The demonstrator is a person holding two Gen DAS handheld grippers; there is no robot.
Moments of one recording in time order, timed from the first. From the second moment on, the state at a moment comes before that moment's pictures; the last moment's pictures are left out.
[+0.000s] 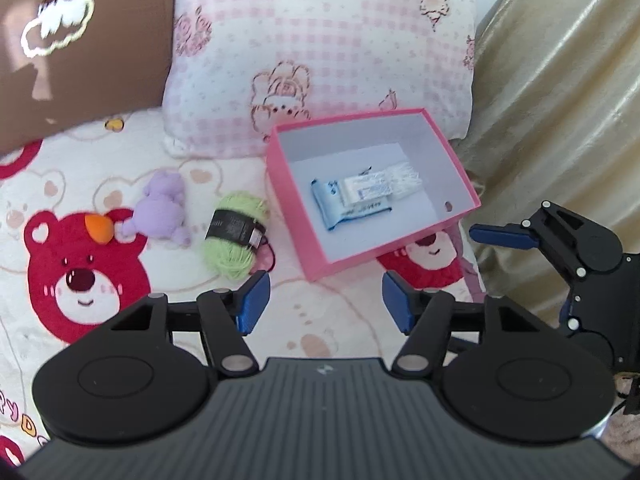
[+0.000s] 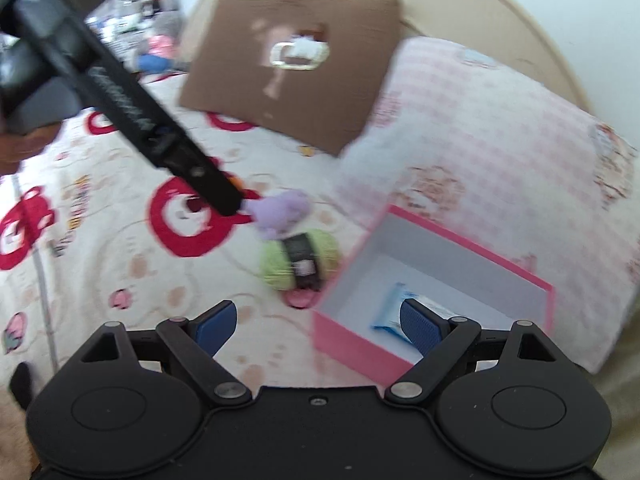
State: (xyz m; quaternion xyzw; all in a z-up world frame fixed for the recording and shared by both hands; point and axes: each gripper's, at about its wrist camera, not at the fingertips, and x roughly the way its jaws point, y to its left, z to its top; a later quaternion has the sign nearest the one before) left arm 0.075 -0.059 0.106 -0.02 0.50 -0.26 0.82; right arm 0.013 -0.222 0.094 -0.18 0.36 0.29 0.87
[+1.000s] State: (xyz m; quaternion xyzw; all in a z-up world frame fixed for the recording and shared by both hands) left arm 0.105 0.026 0.026 -0.08 0.53 -0.19 0.82; right arm 0.034 -0.125 0.026 -0.22 0.26 0.27 0.90
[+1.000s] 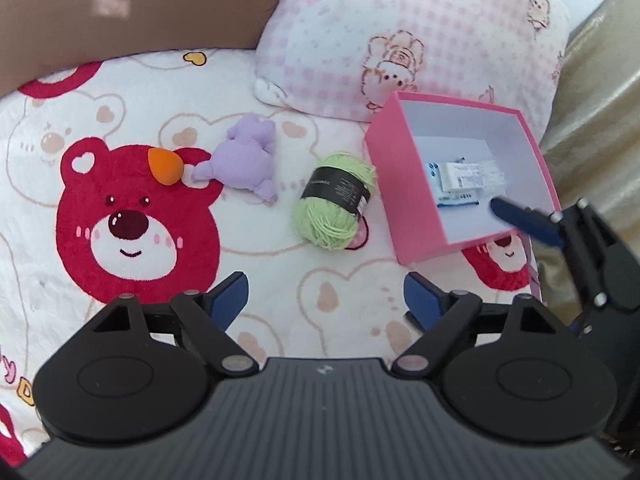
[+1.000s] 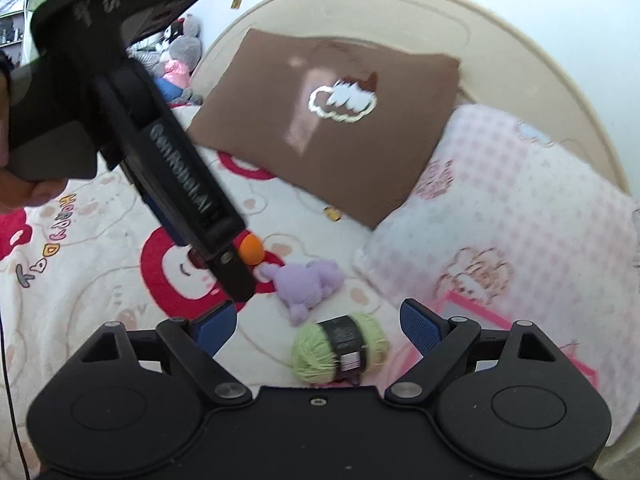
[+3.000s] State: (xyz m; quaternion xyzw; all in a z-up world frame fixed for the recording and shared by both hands) left arm 0.222 -0.026 -0.106 -0.12 0.50 -0.35 0.78; right arm 0.123 -0.099 -0.130 -0.01 0.33 0.09 0.94
